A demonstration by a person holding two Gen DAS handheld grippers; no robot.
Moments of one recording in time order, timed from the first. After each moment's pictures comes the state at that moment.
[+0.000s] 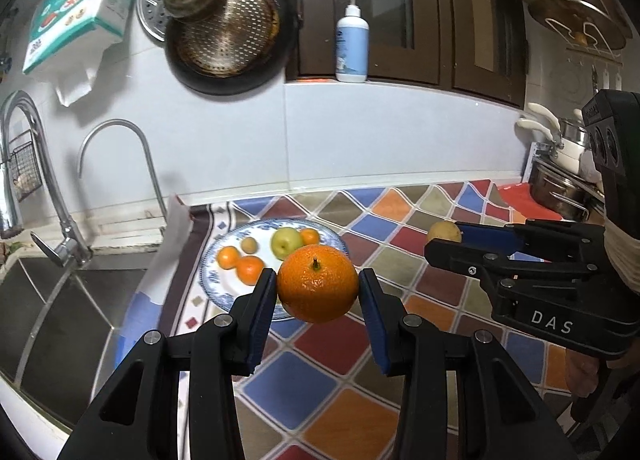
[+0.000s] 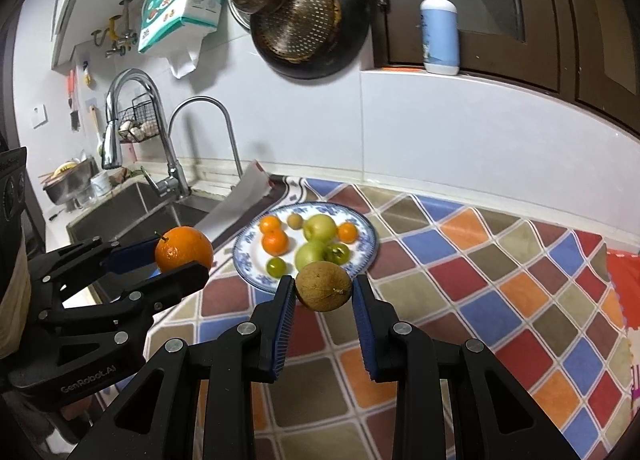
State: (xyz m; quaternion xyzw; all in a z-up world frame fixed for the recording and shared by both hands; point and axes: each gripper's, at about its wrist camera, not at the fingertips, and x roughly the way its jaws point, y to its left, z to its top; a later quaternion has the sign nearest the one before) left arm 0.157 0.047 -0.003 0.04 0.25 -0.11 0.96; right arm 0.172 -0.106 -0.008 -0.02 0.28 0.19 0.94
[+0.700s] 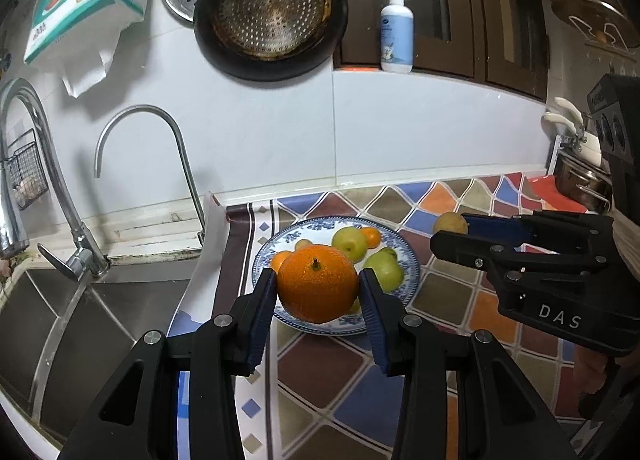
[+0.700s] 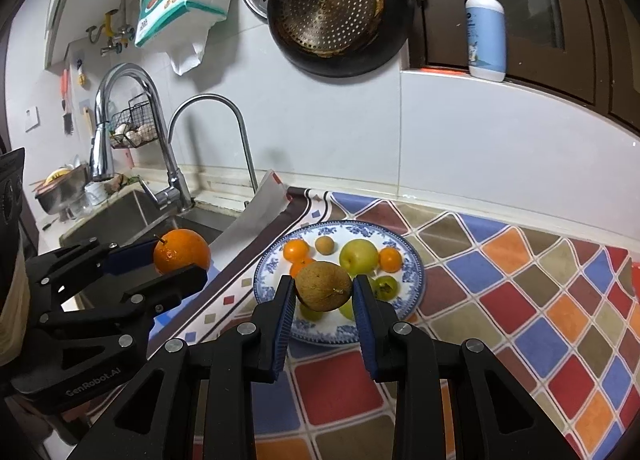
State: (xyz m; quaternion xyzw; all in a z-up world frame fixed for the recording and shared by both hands) left arm 0.208 0.114 -0.015 0.06 0.26 -0.10 0.96; right arm 0.218 -0.035 -0.016 -0.02 0.28 0.19 0.94
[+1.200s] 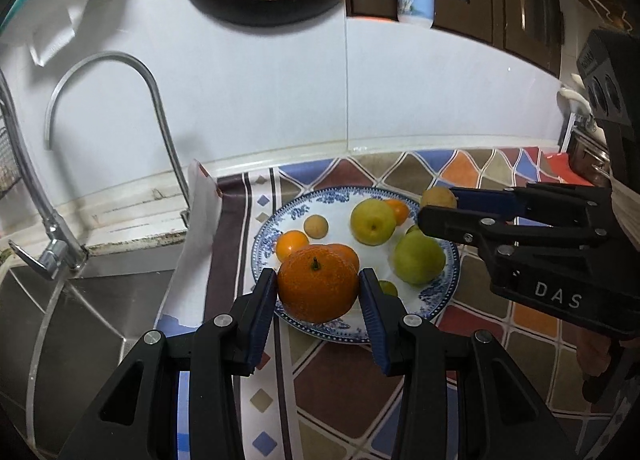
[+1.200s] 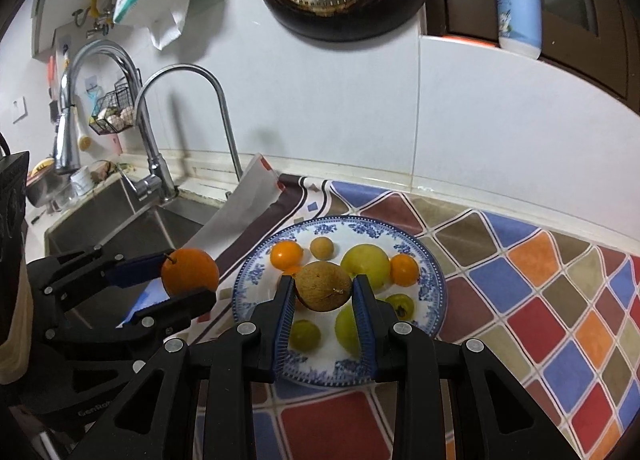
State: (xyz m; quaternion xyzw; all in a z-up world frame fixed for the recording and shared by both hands) left arm 0.272 0.123 -0.053 0.07 0.32 -0.12 0.94; right arm 0.285 -0.012 -0.046 -0.03 0.31 0.19 0.93
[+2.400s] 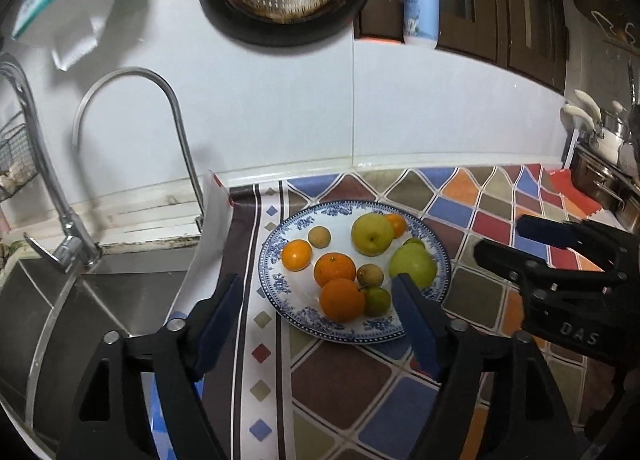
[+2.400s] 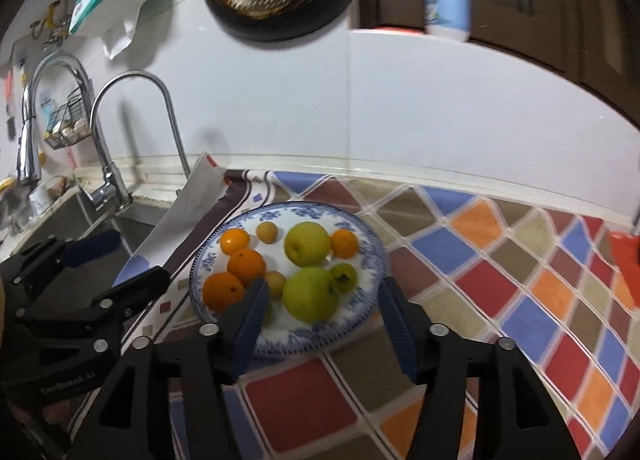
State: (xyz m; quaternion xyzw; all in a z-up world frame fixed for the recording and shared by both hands) left arm 0.242 0.122 -0.034 0.05 0.29 -0.09 0.95; right arm 0.250 -0.037 -0.046 -0.01 0.31 0.08 0.95
